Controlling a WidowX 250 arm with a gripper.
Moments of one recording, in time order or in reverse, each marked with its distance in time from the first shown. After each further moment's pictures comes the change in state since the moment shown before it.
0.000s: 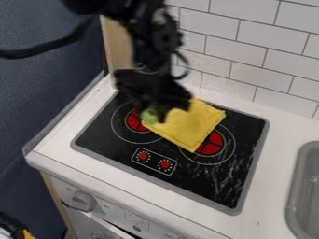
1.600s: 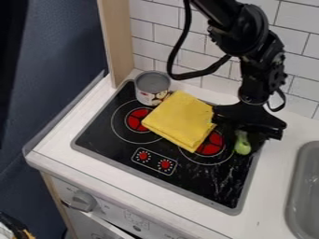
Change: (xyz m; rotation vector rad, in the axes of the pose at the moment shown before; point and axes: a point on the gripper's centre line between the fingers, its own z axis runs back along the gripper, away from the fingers) arm 0.030 -0.120 -0.094 -0.107 0.175 -0.008
